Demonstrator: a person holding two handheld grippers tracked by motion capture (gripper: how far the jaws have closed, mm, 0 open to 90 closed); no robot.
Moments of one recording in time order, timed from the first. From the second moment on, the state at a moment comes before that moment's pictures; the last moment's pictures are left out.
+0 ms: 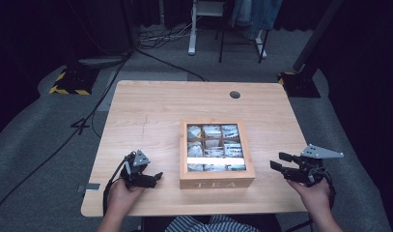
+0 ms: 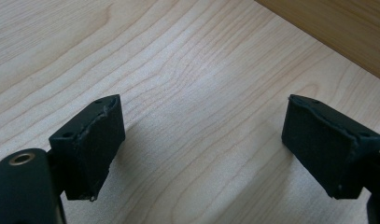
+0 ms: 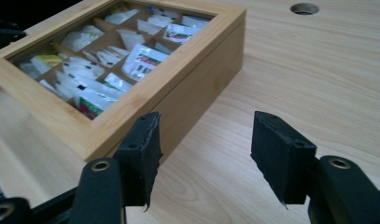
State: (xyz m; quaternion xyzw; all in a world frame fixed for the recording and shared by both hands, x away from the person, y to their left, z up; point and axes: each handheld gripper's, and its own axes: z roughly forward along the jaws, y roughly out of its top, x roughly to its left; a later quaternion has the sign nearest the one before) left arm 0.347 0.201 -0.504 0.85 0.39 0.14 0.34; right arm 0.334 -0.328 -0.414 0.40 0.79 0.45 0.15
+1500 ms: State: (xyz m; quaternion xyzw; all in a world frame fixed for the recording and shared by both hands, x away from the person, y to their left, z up) left arm 0.347 0.201 -0.504 0.84 0.39 0.14 0.34; right arm 0.314 -0.263 -0.427 0.32 0.88 0.34 0.09
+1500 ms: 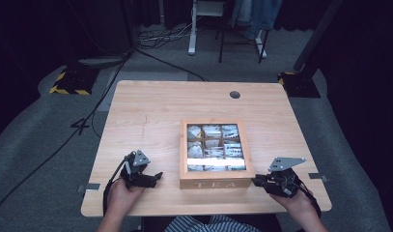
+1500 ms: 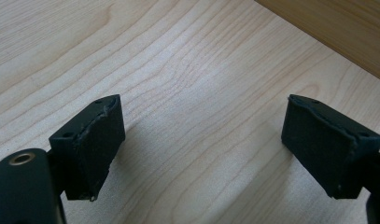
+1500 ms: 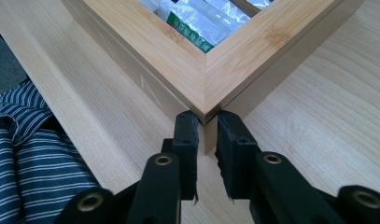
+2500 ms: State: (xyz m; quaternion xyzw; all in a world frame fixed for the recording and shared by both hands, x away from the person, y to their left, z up) left arm 0.353 0.198 -0.504 0.84 0.40 0.15 0.34; right arm 0.309 -0.274 -0.403 0.33 0.84 0.41 0.10
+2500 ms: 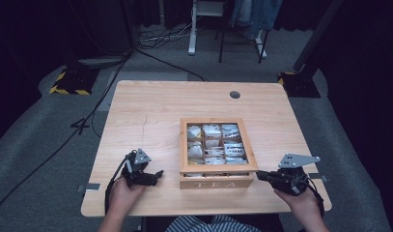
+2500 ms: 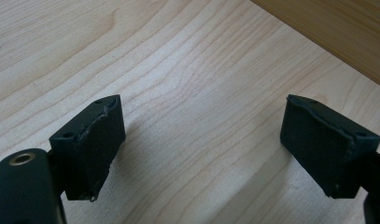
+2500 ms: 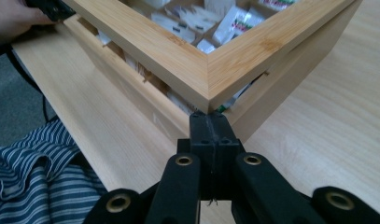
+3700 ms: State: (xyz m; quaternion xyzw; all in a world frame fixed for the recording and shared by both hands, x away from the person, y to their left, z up) left arm 0.353 0.197 -0.504 0.84 0.40 0.15 0.34; right arm 0.324 -0.273 -0.362 0.33 0.79 0.49 0.15
